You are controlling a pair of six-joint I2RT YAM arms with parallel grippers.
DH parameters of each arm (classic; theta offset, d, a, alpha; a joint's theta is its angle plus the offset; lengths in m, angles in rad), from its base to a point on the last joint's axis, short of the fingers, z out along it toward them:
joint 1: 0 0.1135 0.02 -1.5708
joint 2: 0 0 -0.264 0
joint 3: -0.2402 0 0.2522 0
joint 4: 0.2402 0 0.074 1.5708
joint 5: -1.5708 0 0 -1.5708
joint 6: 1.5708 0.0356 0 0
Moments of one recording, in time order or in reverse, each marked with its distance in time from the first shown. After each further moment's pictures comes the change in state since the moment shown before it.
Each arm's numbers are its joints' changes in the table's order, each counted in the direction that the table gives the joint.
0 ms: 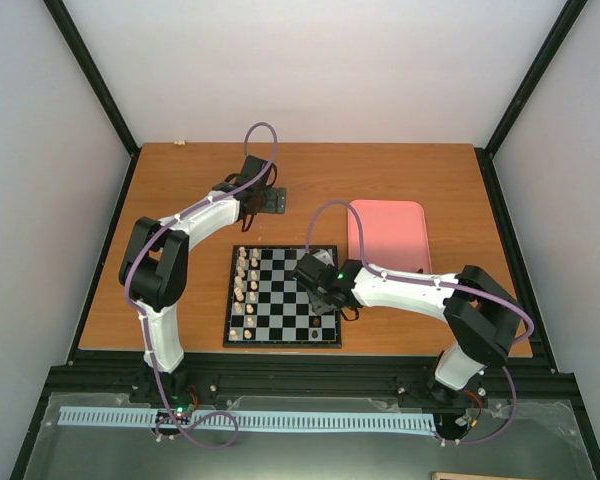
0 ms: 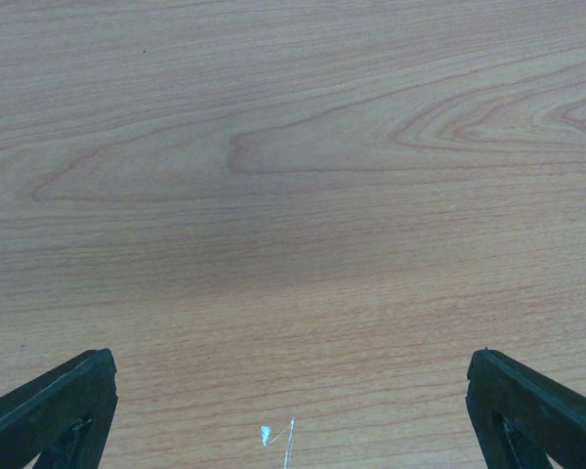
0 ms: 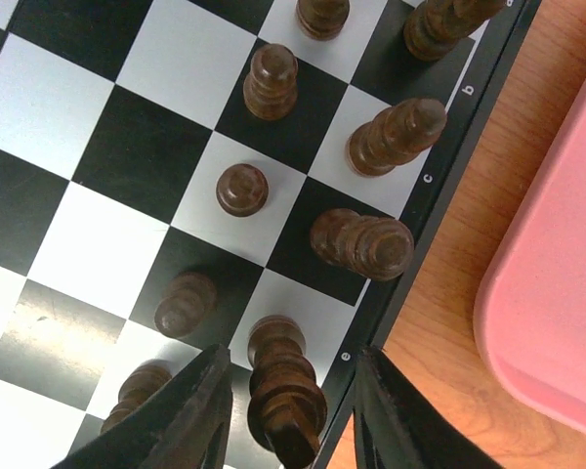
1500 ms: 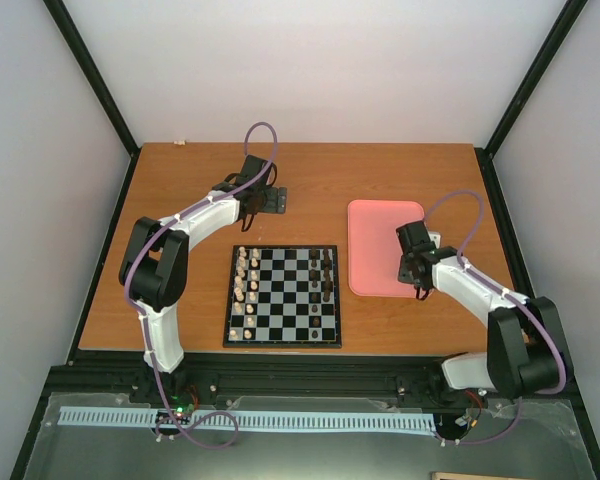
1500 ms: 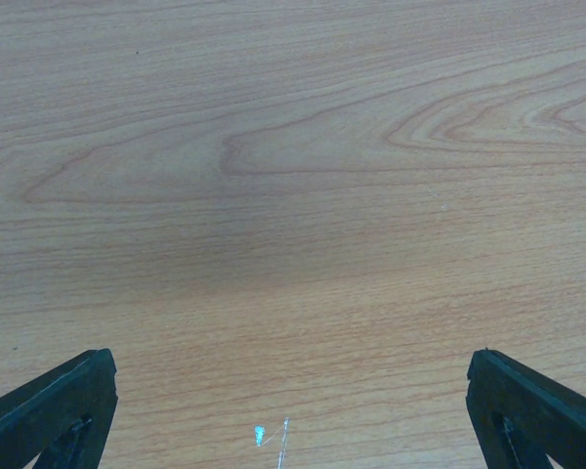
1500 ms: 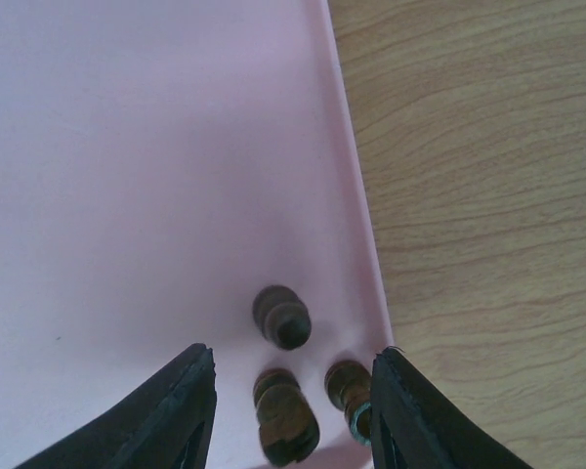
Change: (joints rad) left arm 0.000 0.000 -0.002 0.000 -0.012 0.000; right arm -0.722 -0.290 0.292 -0.076 -0.072 -0.094
